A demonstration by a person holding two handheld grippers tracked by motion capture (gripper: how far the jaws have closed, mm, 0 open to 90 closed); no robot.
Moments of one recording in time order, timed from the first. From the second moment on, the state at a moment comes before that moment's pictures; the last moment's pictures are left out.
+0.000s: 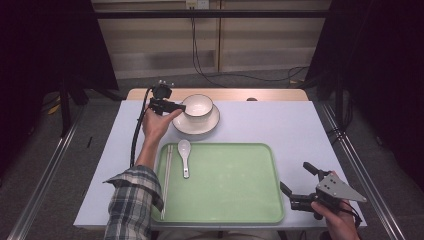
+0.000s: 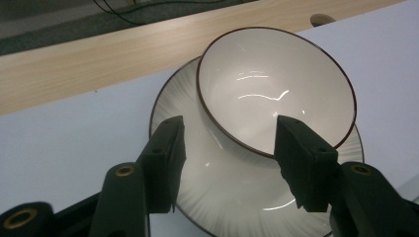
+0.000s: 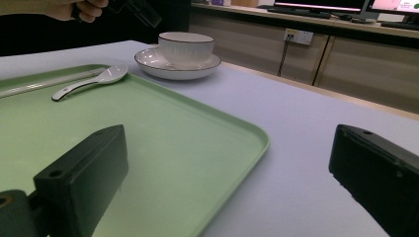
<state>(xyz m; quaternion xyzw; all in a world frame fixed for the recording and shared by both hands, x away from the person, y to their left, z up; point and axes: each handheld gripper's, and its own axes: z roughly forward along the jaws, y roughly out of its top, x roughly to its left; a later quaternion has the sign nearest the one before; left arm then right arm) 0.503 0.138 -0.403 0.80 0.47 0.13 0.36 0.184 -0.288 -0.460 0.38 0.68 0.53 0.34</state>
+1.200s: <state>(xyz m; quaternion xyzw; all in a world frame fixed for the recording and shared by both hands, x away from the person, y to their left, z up) 0.530 0.118 -0.429 0.83 0.51 0.08 0.23 0.183 -0.289 -0.460 0.38 0.68 0.53 0.33</state>
